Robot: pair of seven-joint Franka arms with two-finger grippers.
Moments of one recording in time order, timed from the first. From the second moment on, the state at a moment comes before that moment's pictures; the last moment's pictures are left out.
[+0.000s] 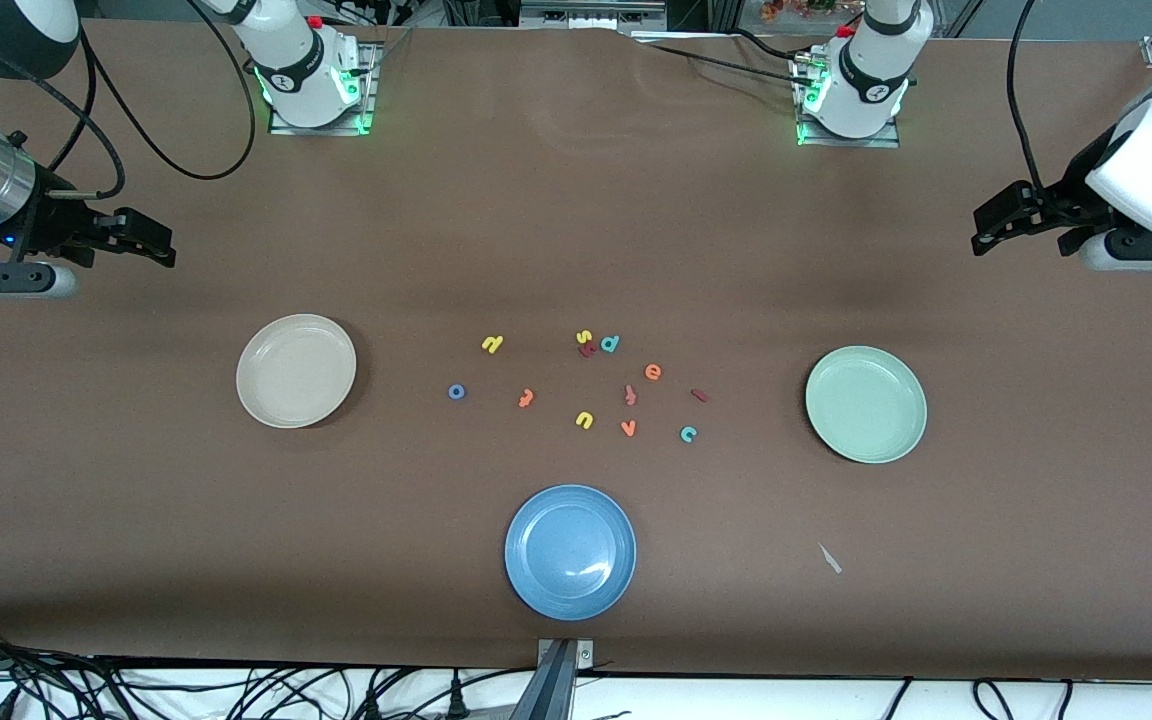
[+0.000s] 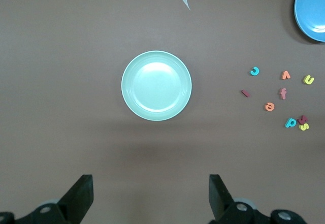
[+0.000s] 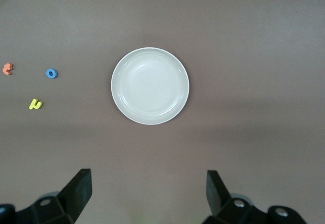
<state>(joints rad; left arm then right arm) 0.00 -0.01 -0.09 -1.61 -0.03 1.57 -0.12 0.07 0.03 -0.02 -1.68 0.01 1.63 0.04</state>
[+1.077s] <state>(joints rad) 0.00 -0.01 -0.09 -1.61 -0.03 1.57 -0.12 0.08 0.03 -0.02 -1.67 0.01 1.63 0.04</state>
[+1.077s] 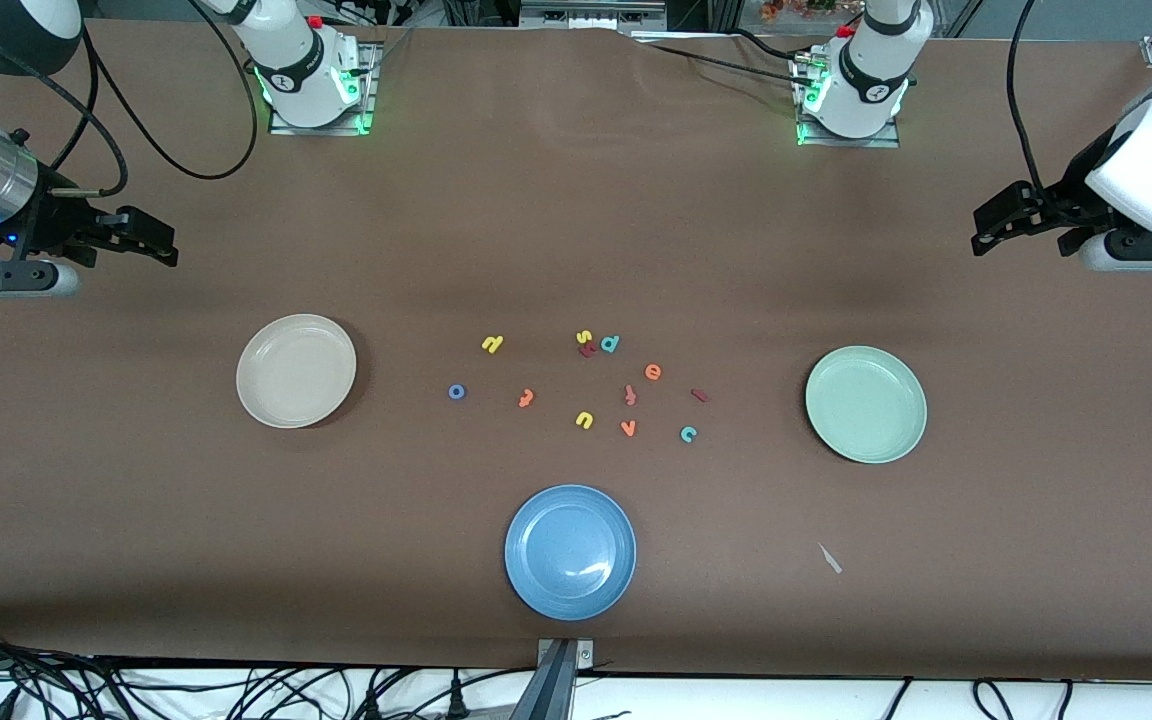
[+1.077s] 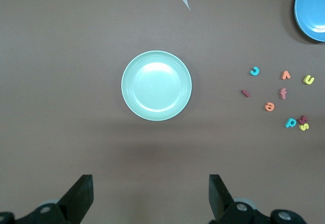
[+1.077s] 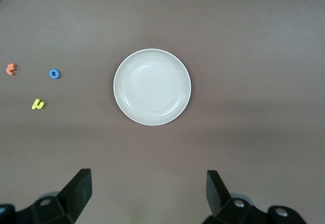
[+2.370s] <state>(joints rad) 0.00 -0.01 -0.09 -1.61 -0.03 1.57 -0.12 0.08 0.00 -0.02 -1.66 0.01 1.58 0.06</state>
